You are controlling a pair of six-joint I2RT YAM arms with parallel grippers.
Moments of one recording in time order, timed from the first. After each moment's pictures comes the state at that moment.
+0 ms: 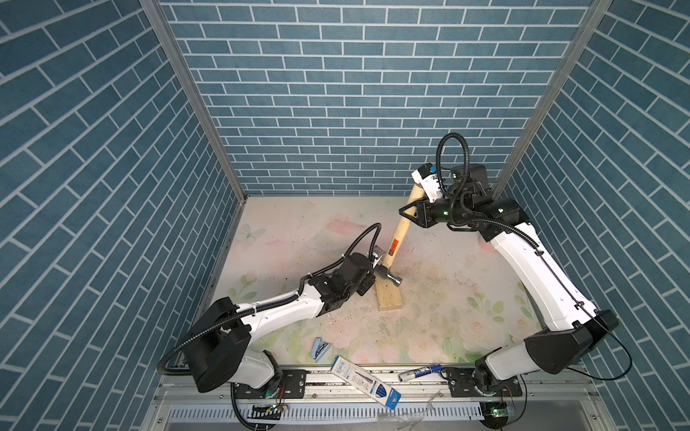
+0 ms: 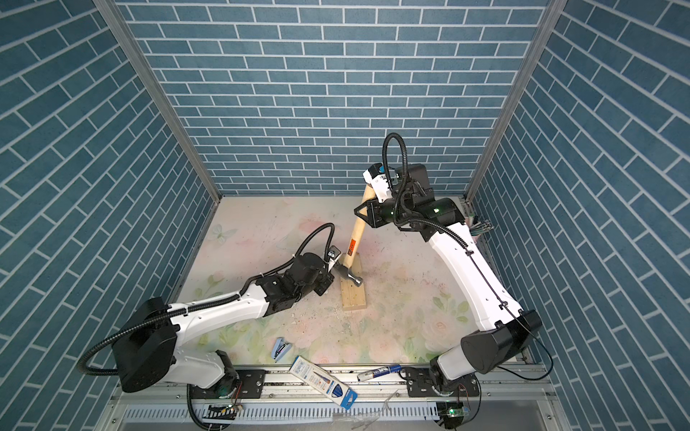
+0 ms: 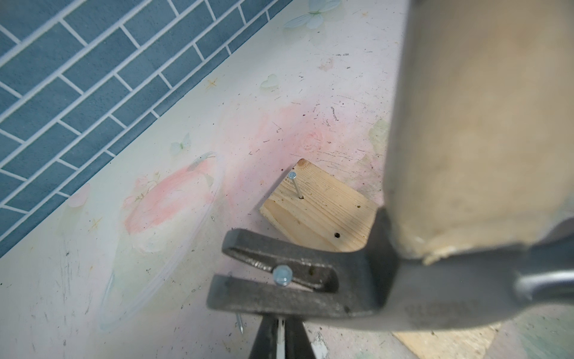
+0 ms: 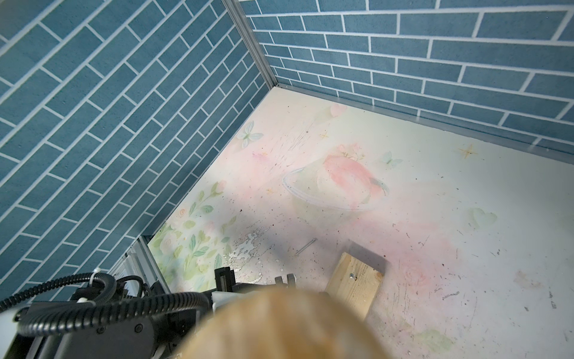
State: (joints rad) left arm -0.89 1.43 0.84 -0.06 -0.30 0.10; right arm 0.49 1.49 1.75 -0.86 -0.48 0.14
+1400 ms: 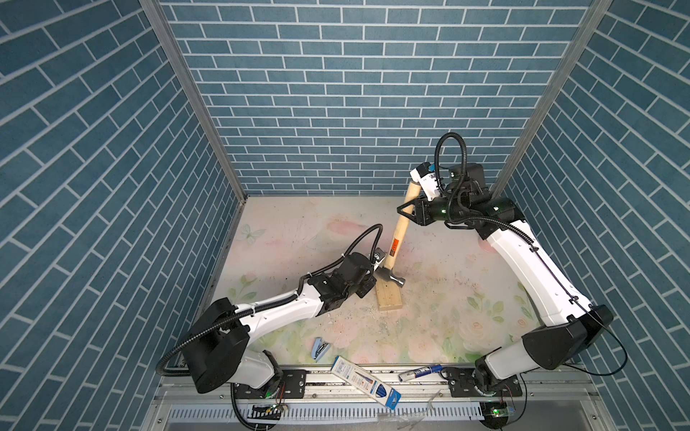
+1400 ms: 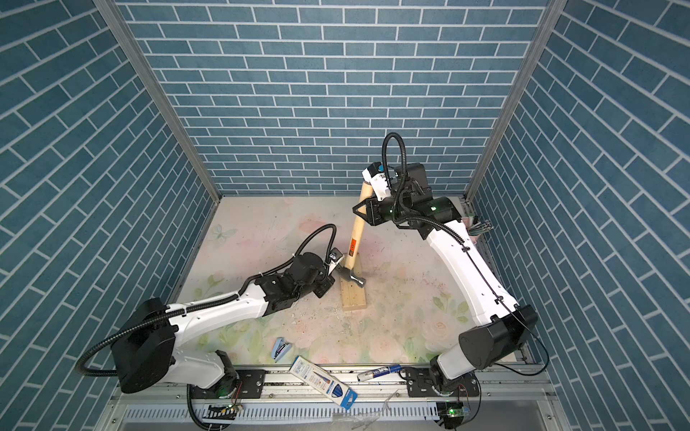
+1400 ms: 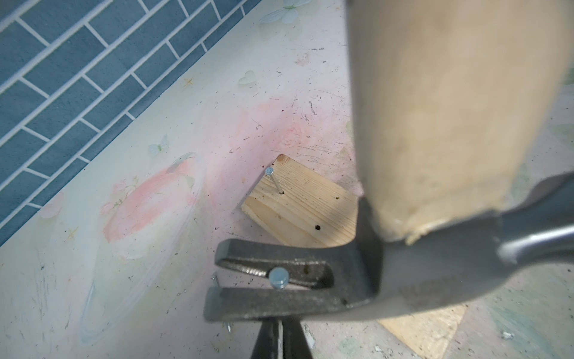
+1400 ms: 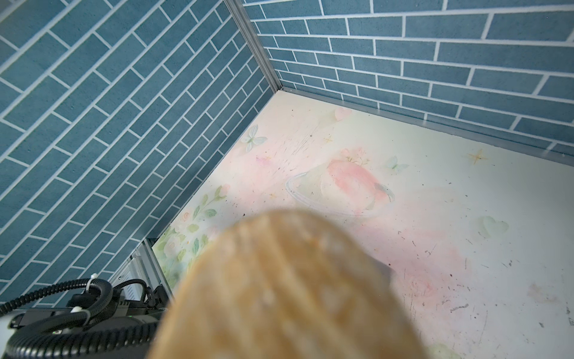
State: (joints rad) left arm -0.88 1.42 0.85 -0.09 -0.22 0.13; right arm 0.49 1.52 1.74 -0.81 -0.51 0.14
